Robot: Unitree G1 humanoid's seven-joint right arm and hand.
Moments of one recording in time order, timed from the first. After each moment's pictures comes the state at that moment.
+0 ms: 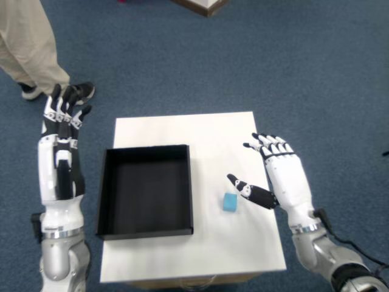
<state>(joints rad) -0.44 -0.36 0.42 1.22 -0.92 -0.71 -1.10</state>
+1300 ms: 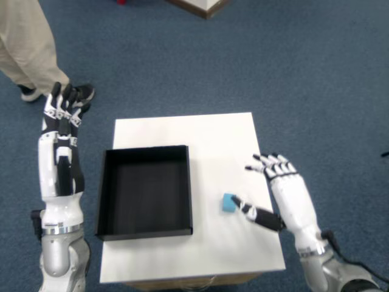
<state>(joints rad) -0.37 -0.39 0.49 1.30 -1.00 -0.87 -1.27</state>
